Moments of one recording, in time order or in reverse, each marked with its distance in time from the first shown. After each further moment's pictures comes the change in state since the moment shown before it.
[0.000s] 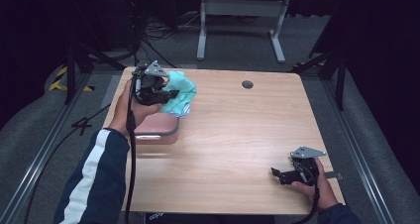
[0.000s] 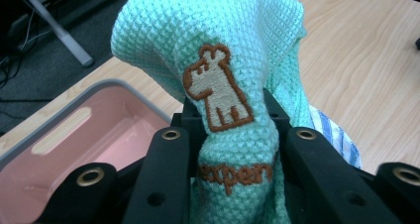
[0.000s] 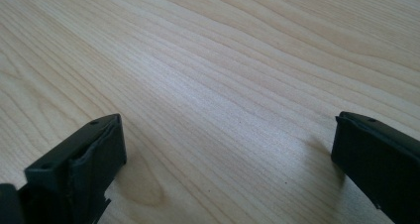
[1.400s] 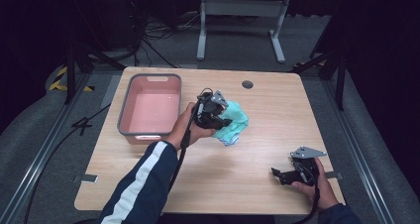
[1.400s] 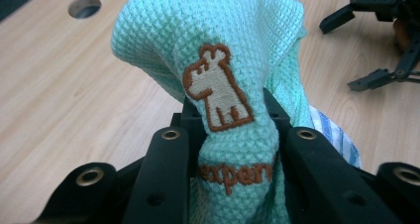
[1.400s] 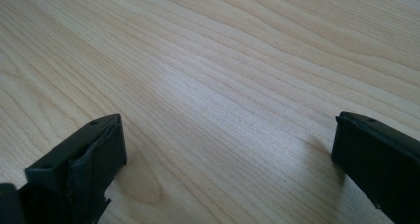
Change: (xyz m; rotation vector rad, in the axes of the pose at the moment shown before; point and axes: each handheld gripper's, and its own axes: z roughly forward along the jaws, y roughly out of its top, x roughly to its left) left arm -0.098 0.017 0.115 0.074 -0.253 0.115; right arm 0.000 0.000 0.000 -0.001 0.000 0.003
